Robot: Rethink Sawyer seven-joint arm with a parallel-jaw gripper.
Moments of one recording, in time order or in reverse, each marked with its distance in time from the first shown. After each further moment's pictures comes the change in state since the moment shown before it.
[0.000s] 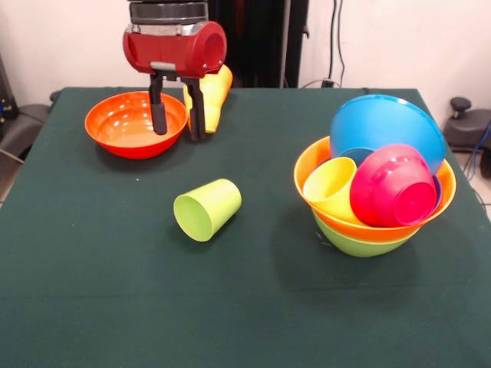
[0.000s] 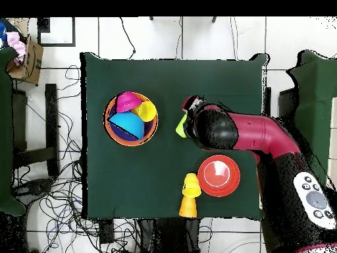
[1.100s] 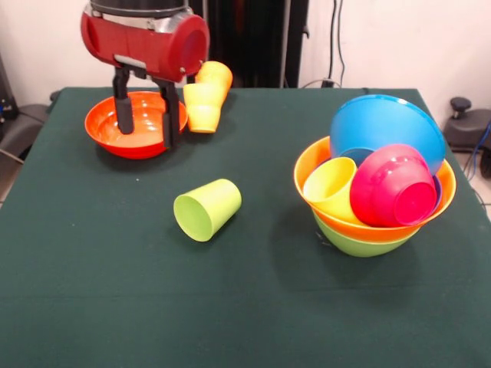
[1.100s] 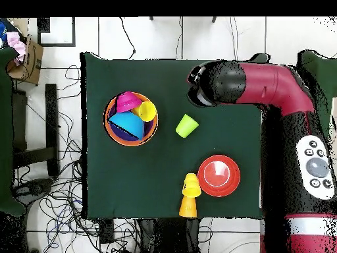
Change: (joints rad) arm 0.105 0.082 0.000 -0.384 -0.065 0.409 0.000
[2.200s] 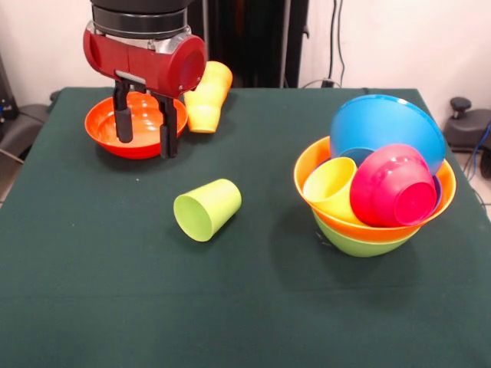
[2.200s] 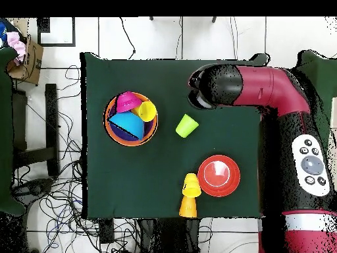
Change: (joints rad) arm 0.011 0.022 -0.030 -0.002 -0.013 0.000 0.000
